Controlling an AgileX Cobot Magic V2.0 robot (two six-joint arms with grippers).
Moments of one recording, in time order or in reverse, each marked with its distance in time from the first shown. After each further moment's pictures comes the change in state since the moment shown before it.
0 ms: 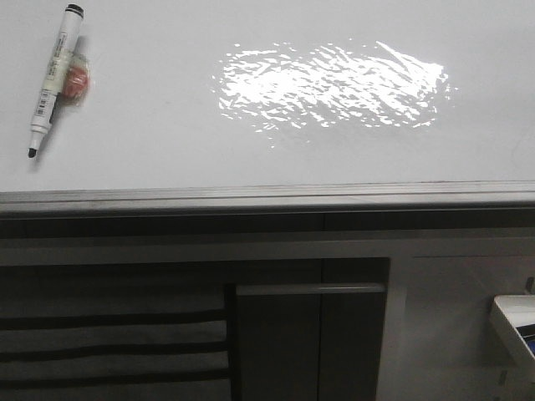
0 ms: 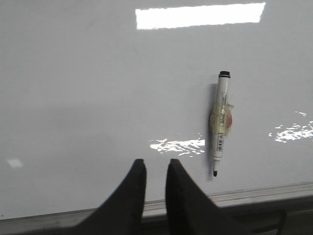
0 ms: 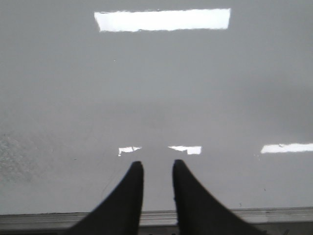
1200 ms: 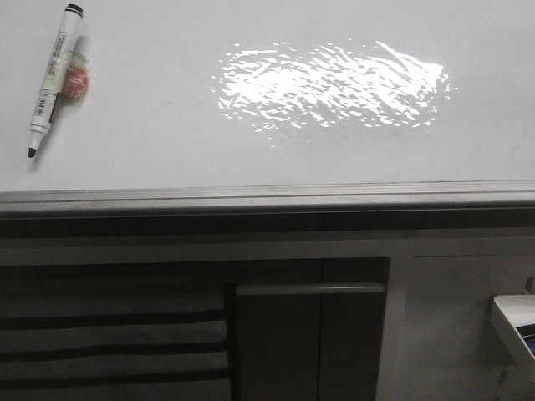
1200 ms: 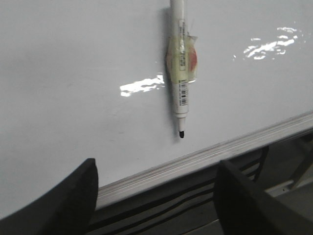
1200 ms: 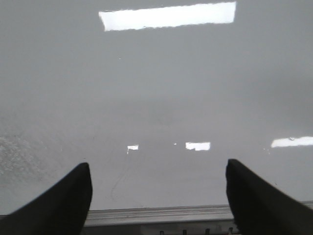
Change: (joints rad) left arm -0.173 0.429 -0.001 -0.036 -0.150 0.125; right arm 0.000 0.000 0.000 0.045 0.007 0.000
